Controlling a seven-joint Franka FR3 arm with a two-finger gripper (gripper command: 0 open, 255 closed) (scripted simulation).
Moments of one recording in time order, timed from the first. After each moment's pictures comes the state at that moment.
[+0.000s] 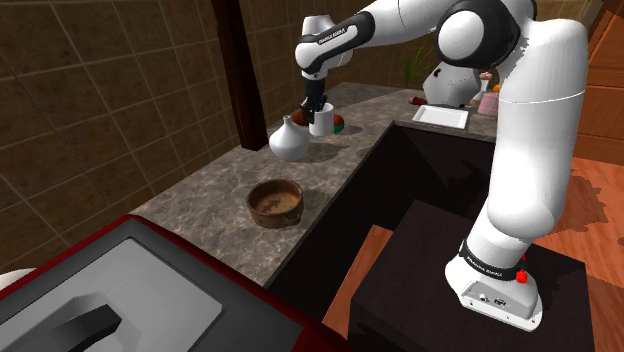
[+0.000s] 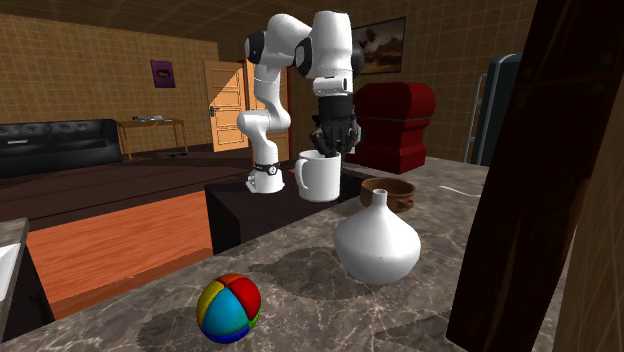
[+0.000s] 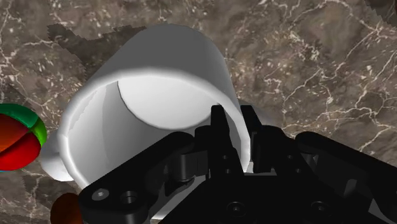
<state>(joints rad) -0.07 0.29 -0.14 -1.68 0.04 2.08 -0.15</state>
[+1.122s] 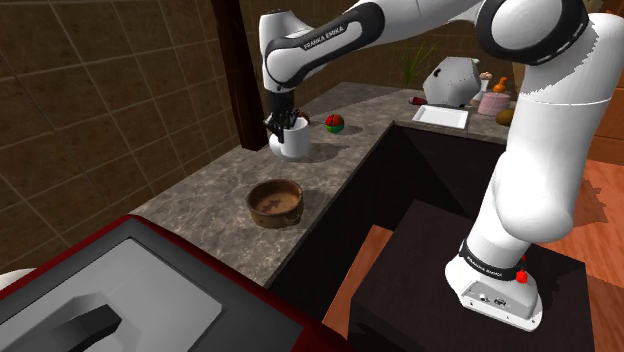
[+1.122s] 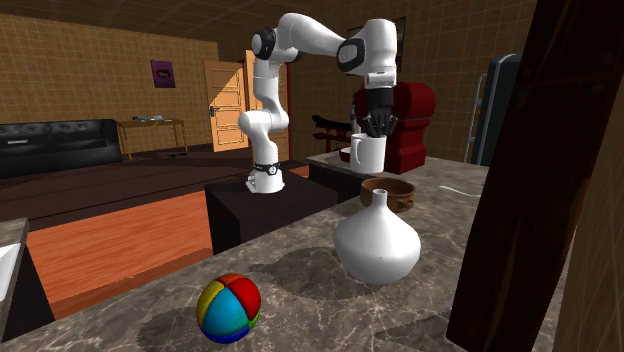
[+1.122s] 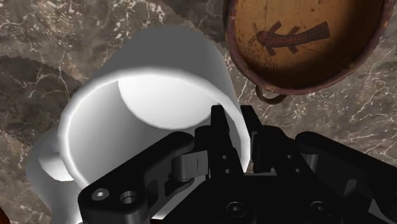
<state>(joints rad) 0.15 0.14 -0.02 -1.83 -0.04 2.07 0.22</state>
